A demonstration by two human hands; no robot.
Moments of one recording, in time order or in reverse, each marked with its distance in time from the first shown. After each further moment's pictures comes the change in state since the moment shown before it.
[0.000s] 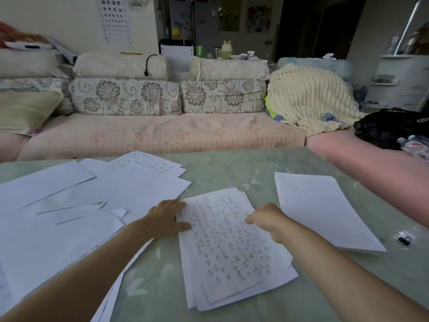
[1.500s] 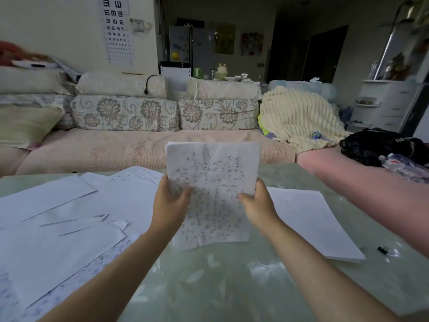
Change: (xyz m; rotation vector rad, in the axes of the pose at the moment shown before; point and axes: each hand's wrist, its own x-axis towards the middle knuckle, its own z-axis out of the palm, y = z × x) left_hand -0.073 0.087 -0.068 -1.170 0.828 0.043; right_hand -0.058 -0.046 -0.013 0.340 0.193 -0.588
